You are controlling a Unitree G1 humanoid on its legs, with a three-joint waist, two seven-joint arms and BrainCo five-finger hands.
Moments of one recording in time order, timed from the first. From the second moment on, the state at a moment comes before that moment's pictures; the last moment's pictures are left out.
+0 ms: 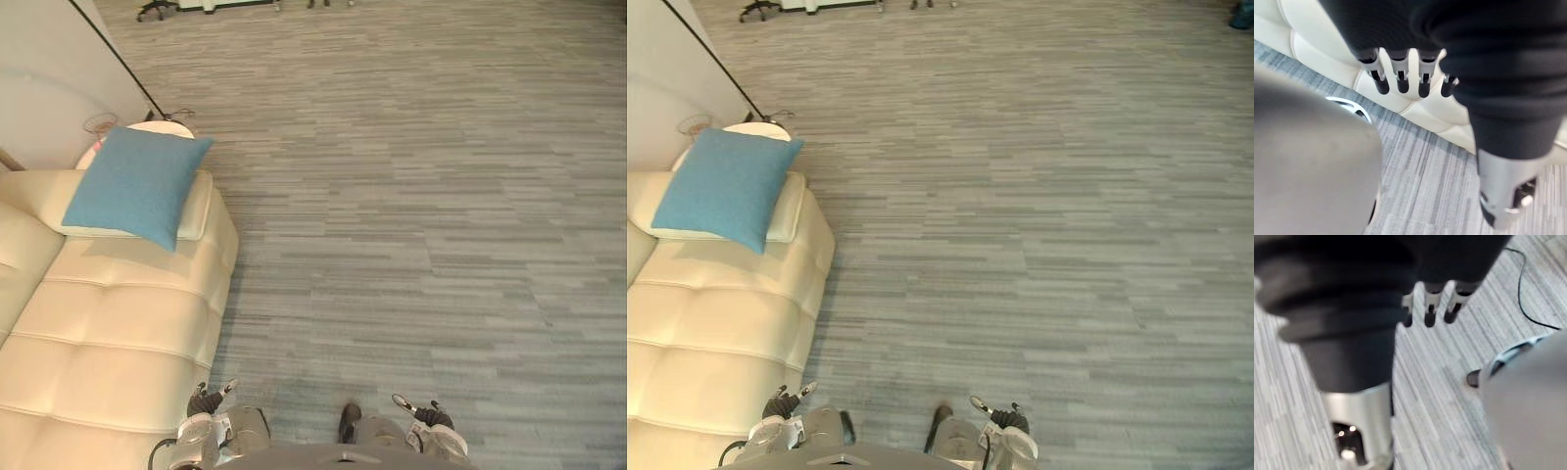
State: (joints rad) left arm 0.06 -0.04 0.23 0.92 -0.08 -0.02 0.20; right arm 0.05 -0.03 -0.40 0.91 0.17 -0.01 -0.15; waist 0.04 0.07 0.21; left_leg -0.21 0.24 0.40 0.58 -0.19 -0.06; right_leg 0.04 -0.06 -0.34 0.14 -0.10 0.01
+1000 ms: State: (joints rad) left arm 0.08 -0.08 0.33 0.99 -0.18 -0.01 0.19; right arm 0.07 -0.03 -0.37 0.91 0.15 -0.02 -0.13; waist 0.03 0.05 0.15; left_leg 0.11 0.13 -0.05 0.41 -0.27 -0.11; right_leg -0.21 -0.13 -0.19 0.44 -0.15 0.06
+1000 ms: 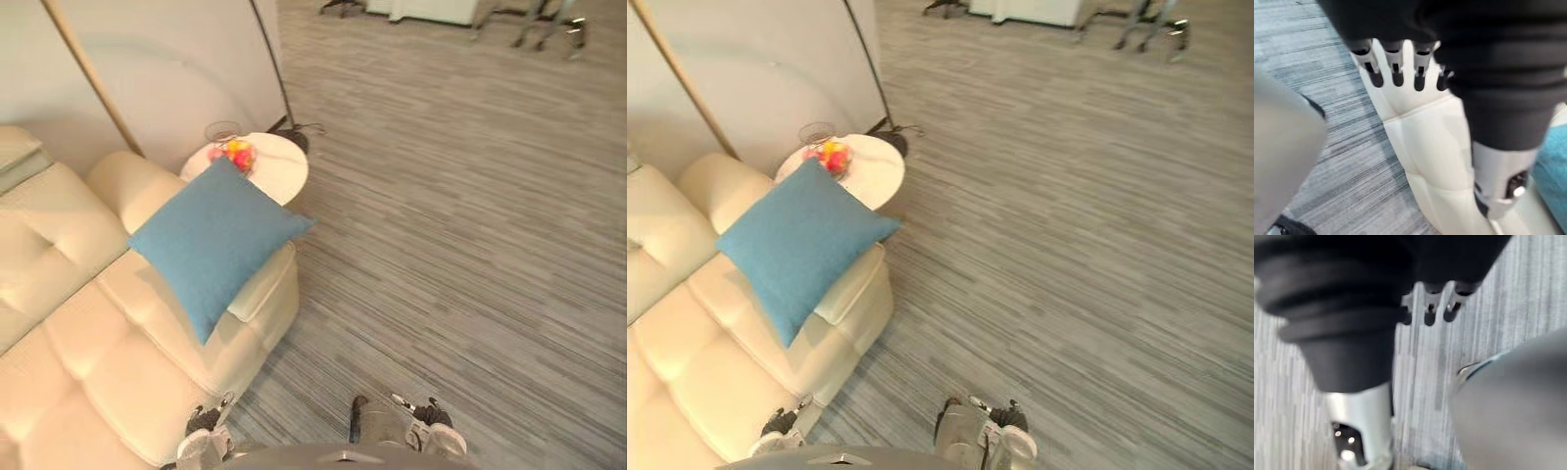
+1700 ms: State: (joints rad) left arm 0.06 0.04 0.25 1.01 -0.21 -0.01 0.17; right arm 0.07 0.02 -0.31 0.92 0.15 -0.02 -0.13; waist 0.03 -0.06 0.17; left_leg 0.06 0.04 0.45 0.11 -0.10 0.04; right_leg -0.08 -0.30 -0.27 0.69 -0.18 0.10
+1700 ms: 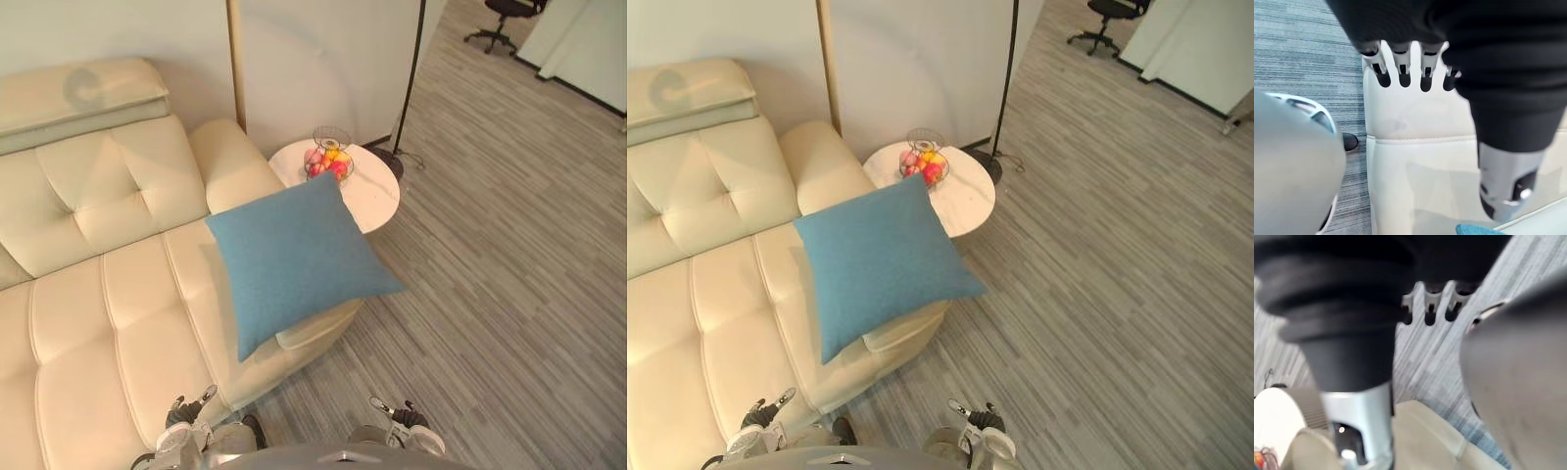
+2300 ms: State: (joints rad) left arm 0.09 0.02 0.31 1.02 -0.27 -0.02 0.17; right arm 0.11 -0.02 -0.38 0.85 0.15 -0.01 -0.15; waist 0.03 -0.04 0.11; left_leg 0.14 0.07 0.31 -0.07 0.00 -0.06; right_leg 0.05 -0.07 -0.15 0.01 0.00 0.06
